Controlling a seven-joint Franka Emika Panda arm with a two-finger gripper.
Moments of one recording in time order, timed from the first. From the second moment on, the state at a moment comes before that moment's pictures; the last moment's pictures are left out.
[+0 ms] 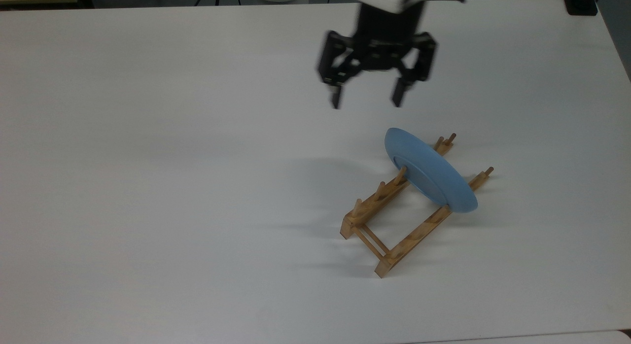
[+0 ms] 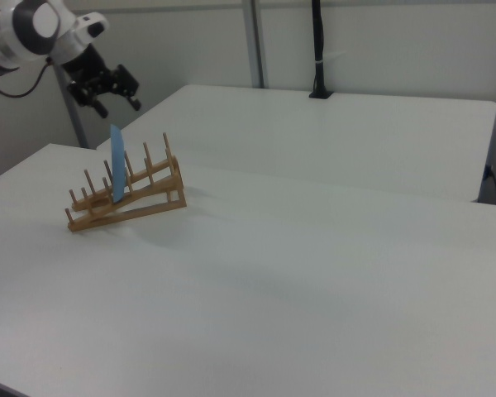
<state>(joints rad) 0.50 0.37 -0.20 -1.26 -0.20 1.93 0.12</state>
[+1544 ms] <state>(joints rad) 0.70 0.58 -0.22 -1.21 -0.67 2.05 0.34</state>
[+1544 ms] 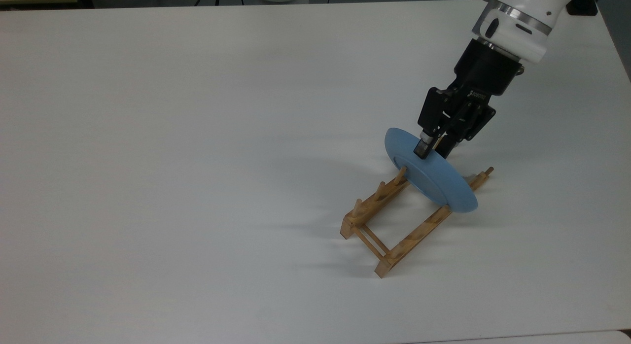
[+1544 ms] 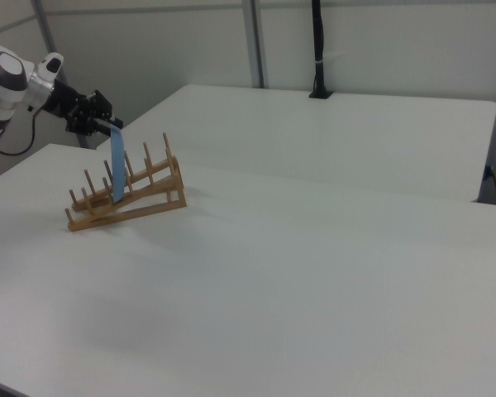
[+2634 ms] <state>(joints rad) 0.70 0.58 -0.21 -1.21 -0.70 2.05 0.34</state>
